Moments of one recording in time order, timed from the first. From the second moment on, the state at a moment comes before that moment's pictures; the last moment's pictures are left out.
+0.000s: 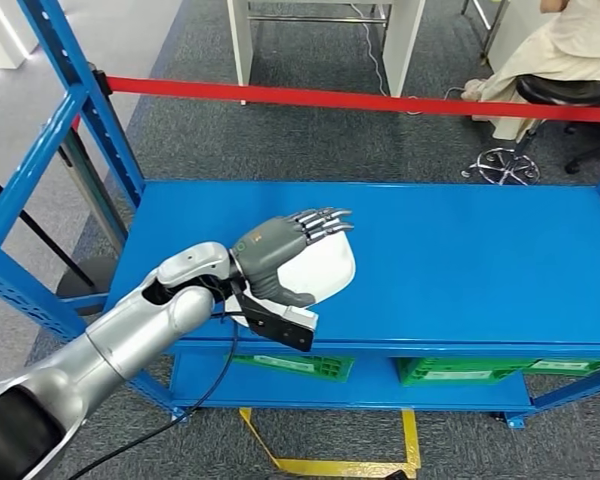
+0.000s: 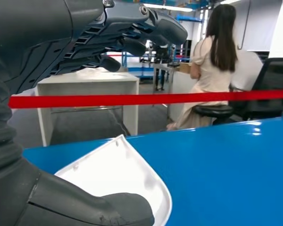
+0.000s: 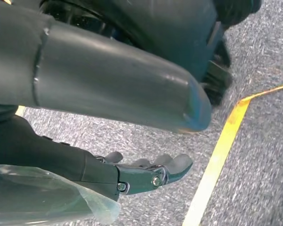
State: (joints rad) left arm -0.79 0.05 -0.94 -1.08 -0.64 -0.03 -0.39; right arm -0.05 0.16 -1.02 -0.20 1.22 0.06 -0.37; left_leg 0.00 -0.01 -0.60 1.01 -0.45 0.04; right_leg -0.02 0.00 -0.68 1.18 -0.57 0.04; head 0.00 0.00
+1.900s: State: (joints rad) left arm -0.78 0.05 -0.99 -0.95 -0.77 0.05 -0.32; right arm -0.06 0.16 -1.04 -0.20 1.25 0.08 -0.37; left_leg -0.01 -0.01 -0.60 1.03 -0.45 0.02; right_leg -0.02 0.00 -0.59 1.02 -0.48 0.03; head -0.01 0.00
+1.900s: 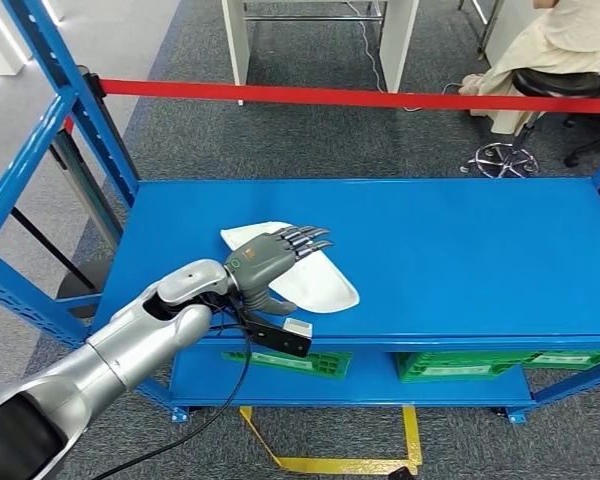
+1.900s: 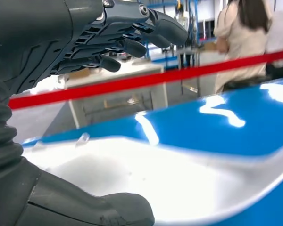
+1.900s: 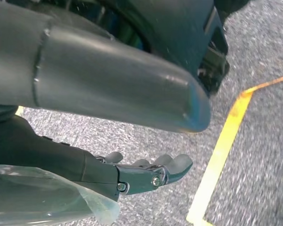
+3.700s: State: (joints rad) left arm -0.79 -0.10 -0.83 -0.53 -0.97 0.13 -0.11; right arm -0.05 0.17 -1.06 -0.20 1.25 0.07 -0.36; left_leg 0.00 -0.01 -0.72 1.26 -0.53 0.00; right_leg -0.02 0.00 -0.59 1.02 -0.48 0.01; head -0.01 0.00
